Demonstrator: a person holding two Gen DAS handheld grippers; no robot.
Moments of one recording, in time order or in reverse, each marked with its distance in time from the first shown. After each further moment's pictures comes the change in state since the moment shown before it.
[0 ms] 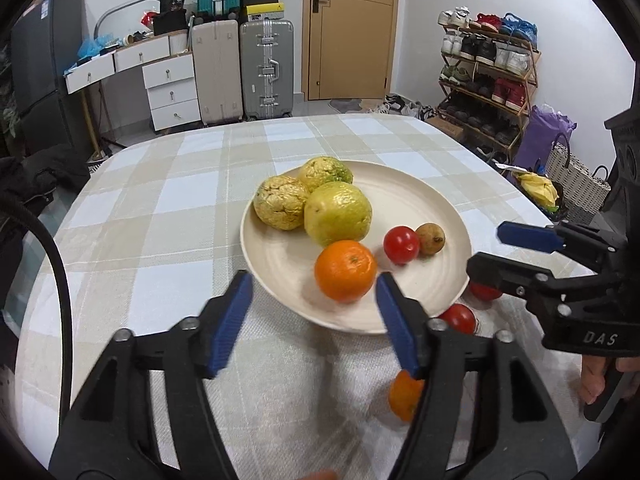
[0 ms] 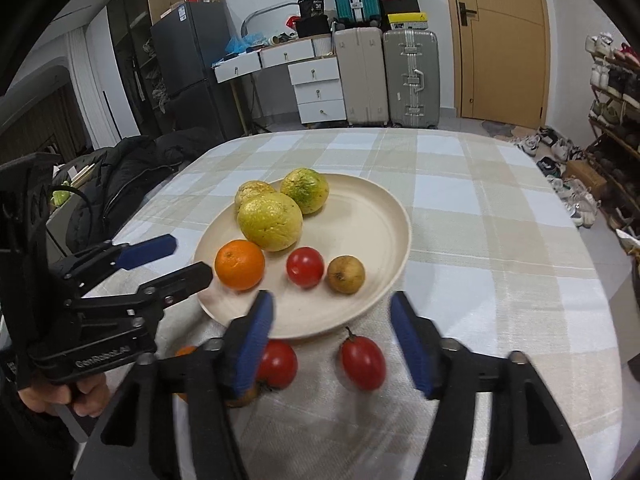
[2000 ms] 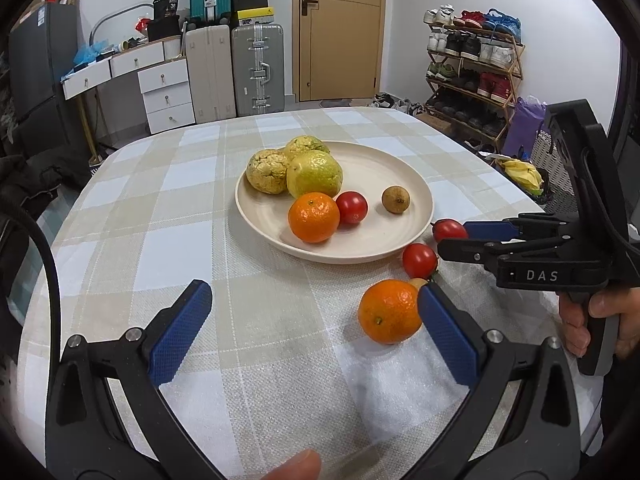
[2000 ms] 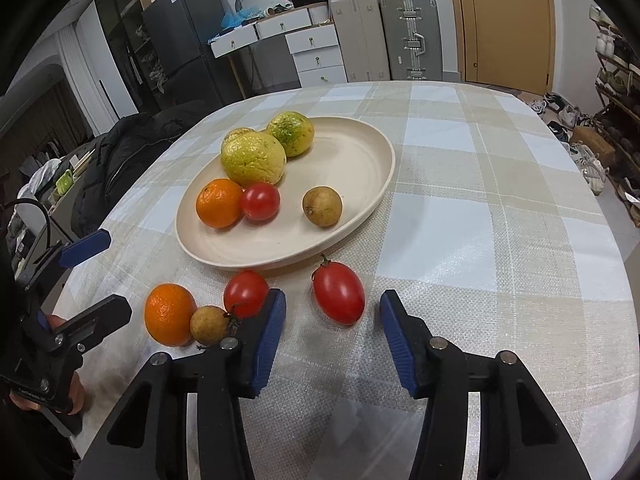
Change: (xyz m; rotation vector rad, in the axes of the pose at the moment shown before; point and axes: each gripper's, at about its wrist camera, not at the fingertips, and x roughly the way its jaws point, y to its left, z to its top) left arm -0.046 -0.015 -0.040 0.039 0.002 -0.025; right arm 0.015 -0.025 -0.028 0.039 0.138 0.044
